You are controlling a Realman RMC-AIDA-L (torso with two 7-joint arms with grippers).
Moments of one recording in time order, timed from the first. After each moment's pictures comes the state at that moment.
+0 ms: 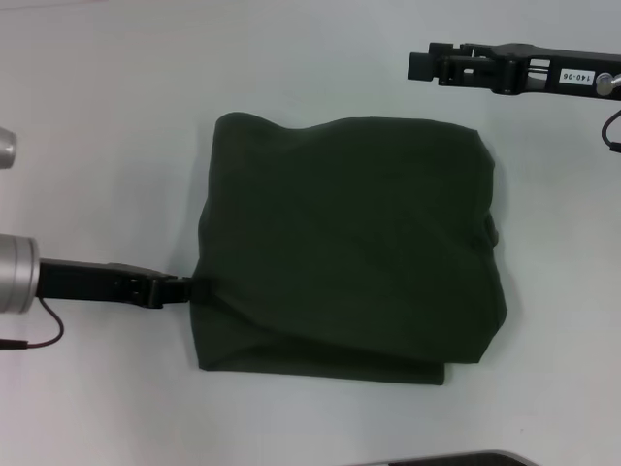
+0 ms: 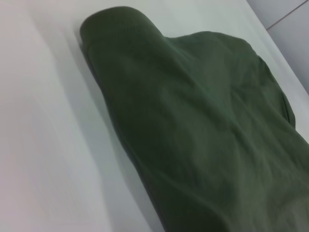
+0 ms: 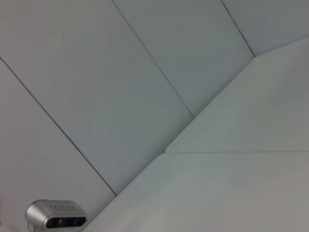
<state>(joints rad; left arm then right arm) -0.58 -2.13 0.64 0.66 2.45 1.56 -1.99 0.55 2.00 -0.59 -0.62 -1.92 -1.60 1.78</state>
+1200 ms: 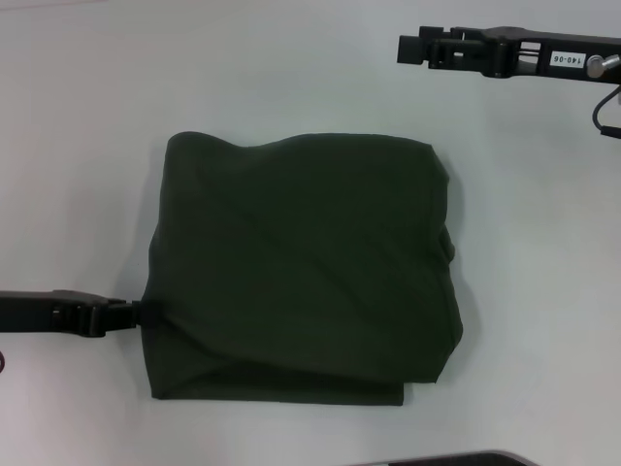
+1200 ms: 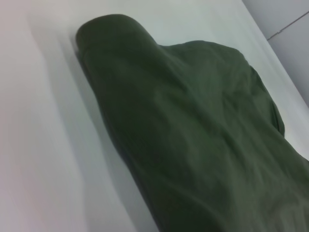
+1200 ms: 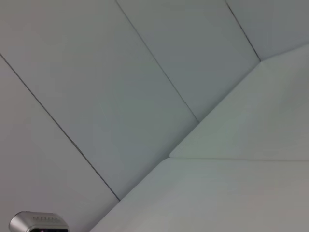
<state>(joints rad) -0.47 -2.11 0.58 0.77 2.46 1.70 -1.97 0.58 2.01 -0.59 -0.62 -1.91 -1.59 1.79</state>
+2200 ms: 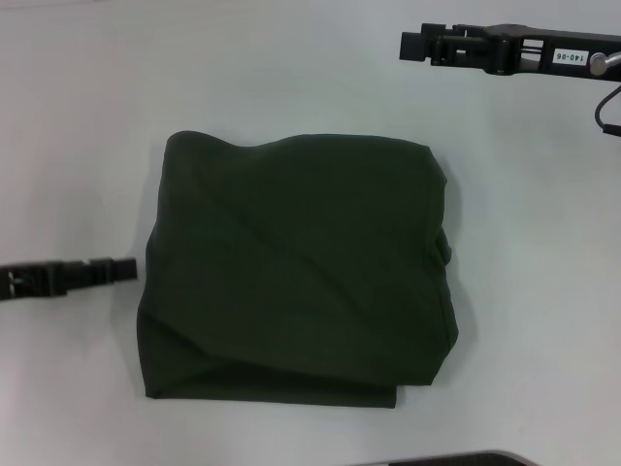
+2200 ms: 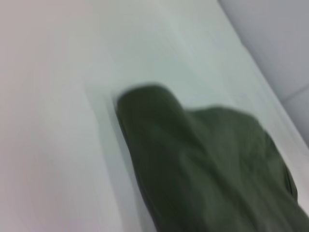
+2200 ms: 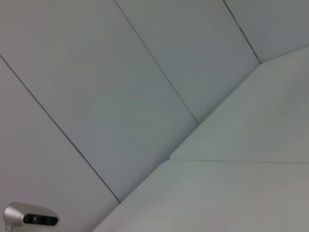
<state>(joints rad) -0.46 -2.11 0.40 0.80 2.45 1.71 -1.97 0.58 2.00 -0.58 -0.62 -1.91 -1.60 1.79</state>
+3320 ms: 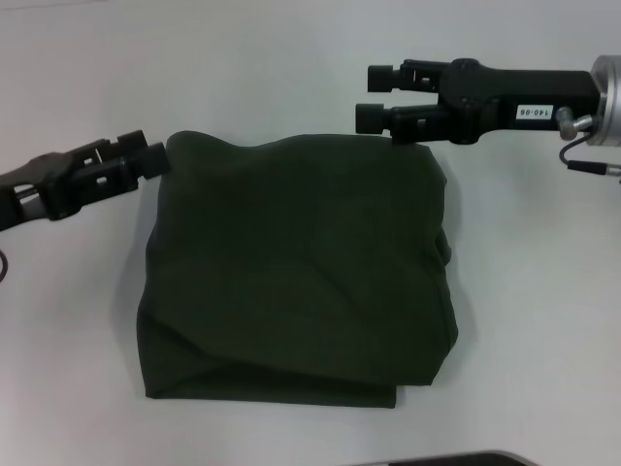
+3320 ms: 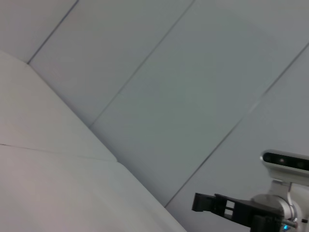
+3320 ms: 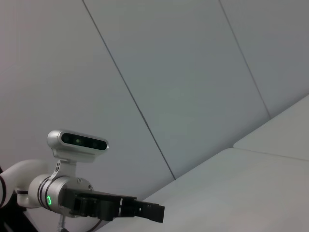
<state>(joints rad) -0.46 -2.14 0.37 0.75 2.06 1.87 -1.77 0.58 2.05 -0.64 -0.61 -1.91 -1.72 1.58</state>
